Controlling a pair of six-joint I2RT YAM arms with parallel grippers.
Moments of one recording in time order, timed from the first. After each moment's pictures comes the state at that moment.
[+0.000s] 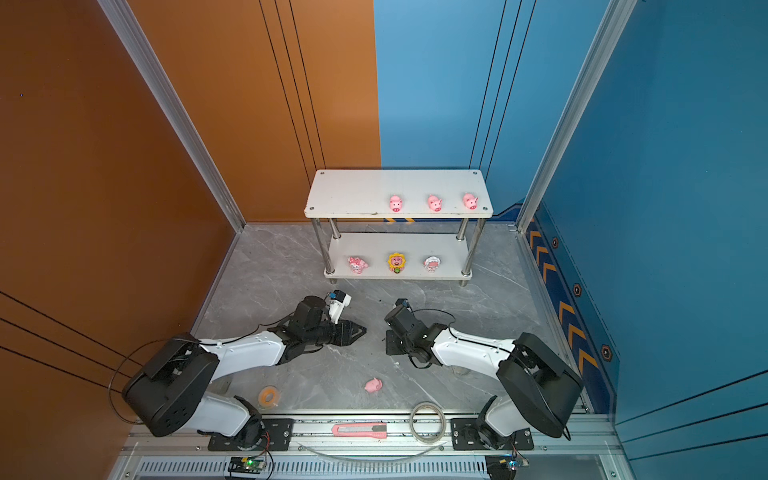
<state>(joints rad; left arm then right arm) -0.58 1.46 0.52 0.28 0.45 -0.55 0.83 1.43 0.66 -0.22 0.06 0.72</state>
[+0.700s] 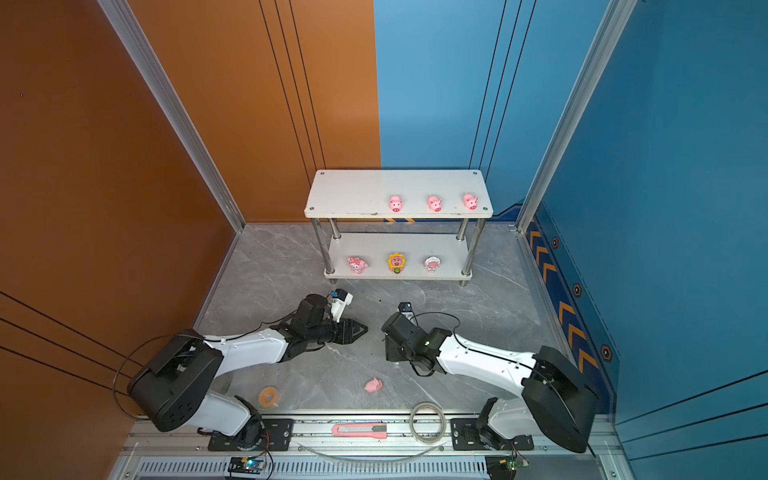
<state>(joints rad) -0.58 1.49 0.54 0.28 0.45 -0.55 0.93 1.40 0.74 -0.41 0.18 0.78</state>
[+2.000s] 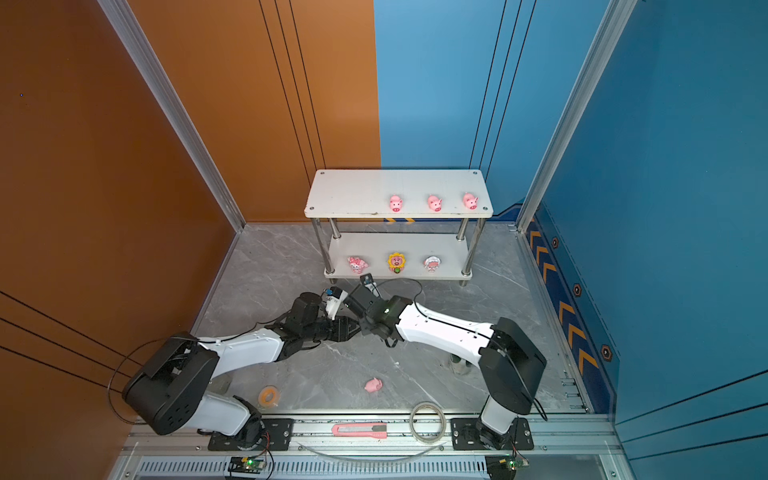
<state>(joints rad) -0.53 1.45 0.52 0.28 0.48 -0.54 0.97 1.63 1.33 -0.65 0.39 0.49</state>
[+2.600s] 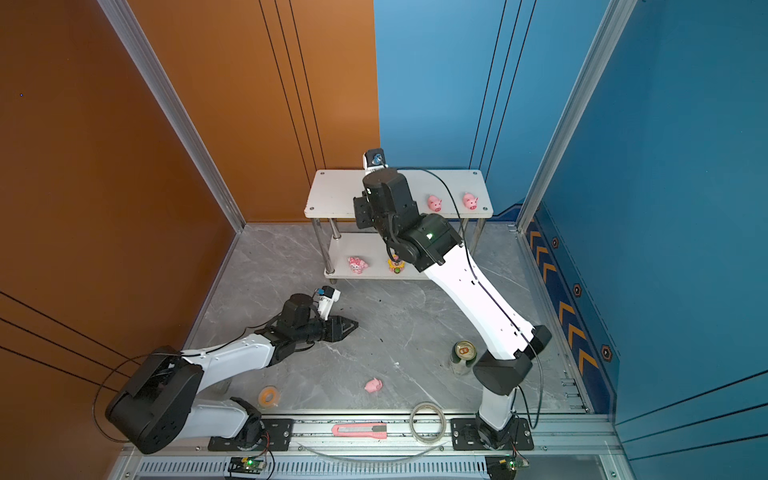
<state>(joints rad) -0.49 1.36 0.48 0.26 0.48 -0.54 0.77 1.83 2.33 -0.82 0.40 0.19</state>
